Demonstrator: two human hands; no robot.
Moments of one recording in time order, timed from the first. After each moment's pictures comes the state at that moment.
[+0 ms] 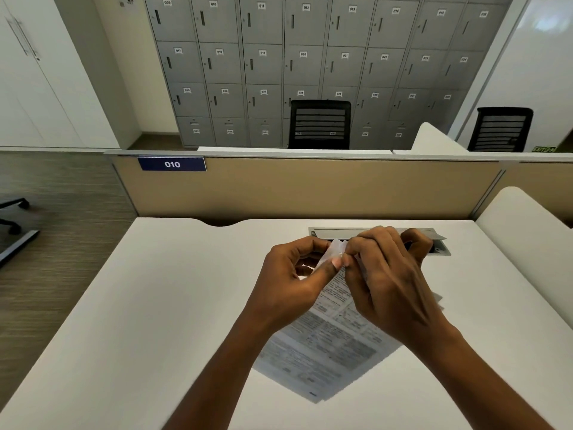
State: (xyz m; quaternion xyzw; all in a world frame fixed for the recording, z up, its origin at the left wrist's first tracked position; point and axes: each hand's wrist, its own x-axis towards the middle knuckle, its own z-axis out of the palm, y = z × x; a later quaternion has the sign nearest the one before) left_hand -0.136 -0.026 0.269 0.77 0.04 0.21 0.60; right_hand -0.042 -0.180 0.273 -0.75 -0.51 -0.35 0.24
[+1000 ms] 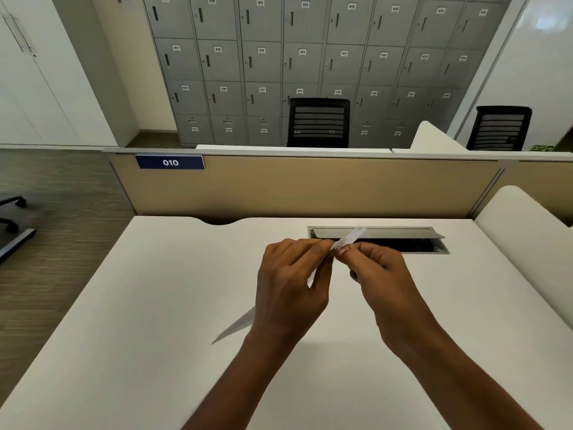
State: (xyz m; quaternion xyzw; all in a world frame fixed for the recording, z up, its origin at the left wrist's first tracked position) left_hand -0.127 -0.039 0.245 0.83 0.03 0.51 0.21; right_hand -0.071 -0.159 0.292 -0.74 -0.15 0.13 0.64
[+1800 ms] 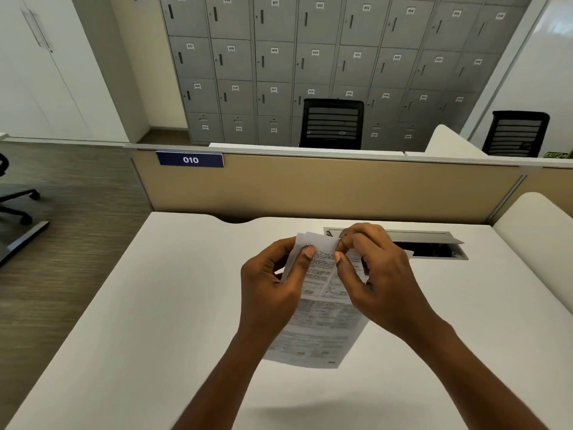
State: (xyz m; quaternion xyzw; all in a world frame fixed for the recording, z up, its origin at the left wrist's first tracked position) left_hand -0.166 0.019 0.233 0.71 0.12 0.38 0.58; right_hand -0.071 -0.126 0.279 -0.79 -0.47 -0.16 0.35
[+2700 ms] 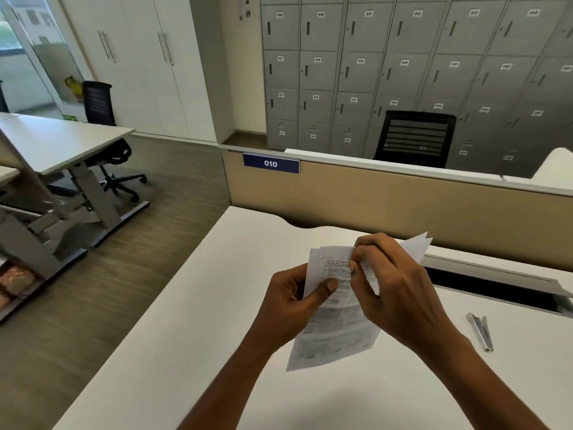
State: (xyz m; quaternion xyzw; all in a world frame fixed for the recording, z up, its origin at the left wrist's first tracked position) left_hand -0.221 0.058 0.233 0.70 0.16 0.29 0.63; right_hand -0.088 -0.064 0.280 -0.71 -0.60 -0.23 0.30
